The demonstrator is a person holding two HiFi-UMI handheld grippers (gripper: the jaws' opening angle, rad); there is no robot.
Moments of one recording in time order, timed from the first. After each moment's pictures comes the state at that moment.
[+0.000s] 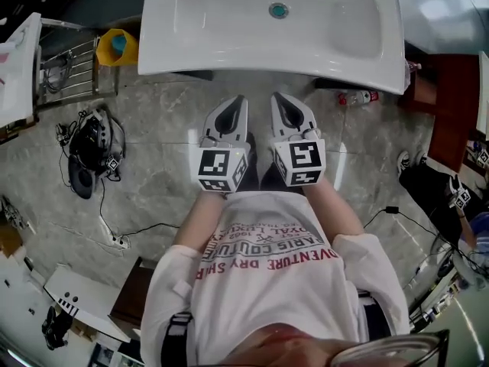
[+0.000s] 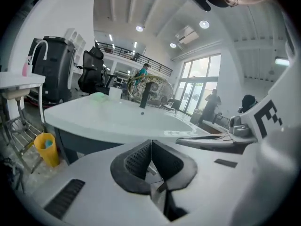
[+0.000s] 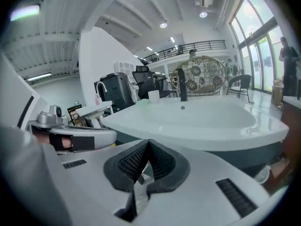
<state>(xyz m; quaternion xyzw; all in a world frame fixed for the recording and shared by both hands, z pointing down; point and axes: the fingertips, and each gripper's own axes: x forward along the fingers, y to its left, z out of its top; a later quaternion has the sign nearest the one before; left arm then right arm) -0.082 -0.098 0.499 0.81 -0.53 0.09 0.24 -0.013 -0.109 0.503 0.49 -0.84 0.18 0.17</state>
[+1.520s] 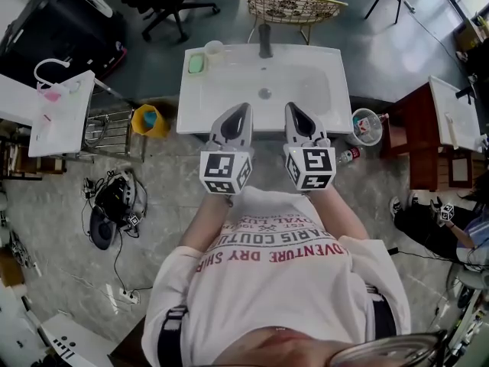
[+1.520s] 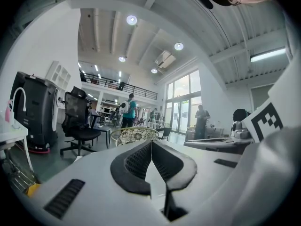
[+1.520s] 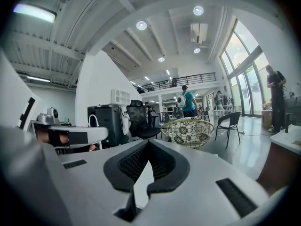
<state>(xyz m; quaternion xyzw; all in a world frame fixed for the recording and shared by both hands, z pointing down) -0.048 -0.121 0.207 0.86 -0.51 0.00 0.08 0.049 -0.127 0.217 0.55 -0.83 0.05 0.04</state>
